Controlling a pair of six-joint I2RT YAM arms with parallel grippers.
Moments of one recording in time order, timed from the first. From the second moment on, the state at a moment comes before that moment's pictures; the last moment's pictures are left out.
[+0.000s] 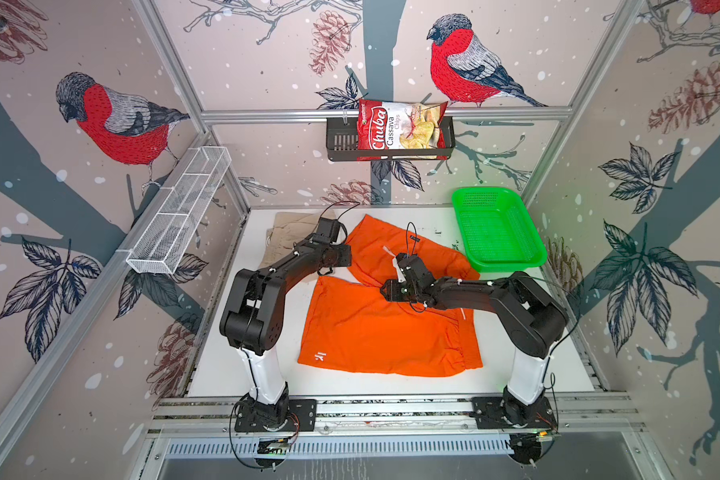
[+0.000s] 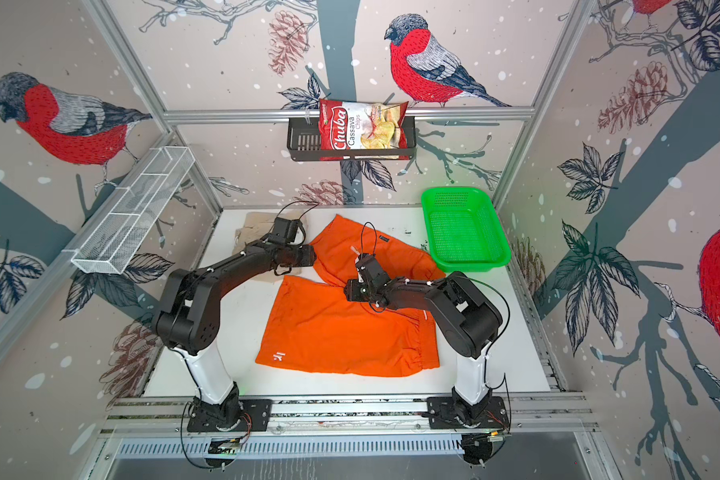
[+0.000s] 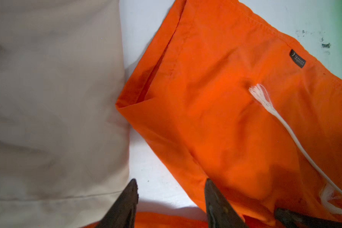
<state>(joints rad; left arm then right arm) -0.31 1.81 1.24 -0.37 0.10 -0.31 0.75 1.87 1.01 0.01 -0.14 0.58</state>
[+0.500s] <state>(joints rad) -0.29 1.29 0.85 -0.37 0.13 -0.51 0.63 1.26 0.72 -0.11 -0.18 0.72</state>
